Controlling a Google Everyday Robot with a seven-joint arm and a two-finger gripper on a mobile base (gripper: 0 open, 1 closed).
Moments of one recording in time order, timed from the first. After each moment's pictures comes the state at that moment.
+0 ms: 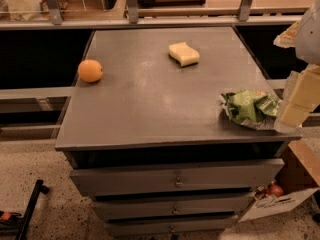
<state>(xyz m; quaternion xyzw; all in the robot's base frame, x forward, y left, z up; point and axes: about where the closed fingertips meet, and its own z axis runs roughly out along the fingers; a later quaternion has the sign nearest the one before) 0.438 -0.216 0.979 -0.60 0.78 -0.04 0.16</state>
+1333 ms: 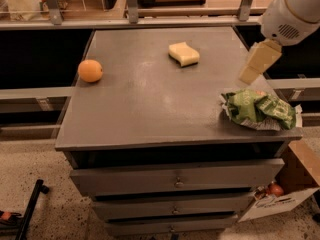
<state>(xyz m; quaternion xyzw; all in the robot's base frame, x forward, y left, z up) 0.572 -0.219 0.959 -0.53 0.81 -0.05 0.25</state>
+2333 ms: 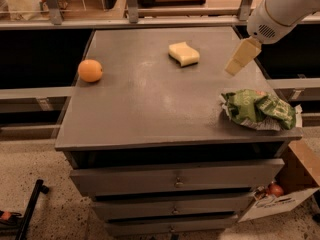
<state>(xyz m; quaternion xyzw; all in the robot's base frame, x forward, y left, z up) 0.639 -0.219 0.932 -0.49 0.83 -0.04 0.27</state>
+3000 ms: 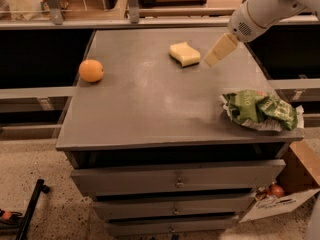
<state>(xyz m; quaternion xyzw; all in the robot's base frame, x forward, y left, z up) 0.696 -0.180 0.910 -0.46 0.82 0.06 0.32</state>
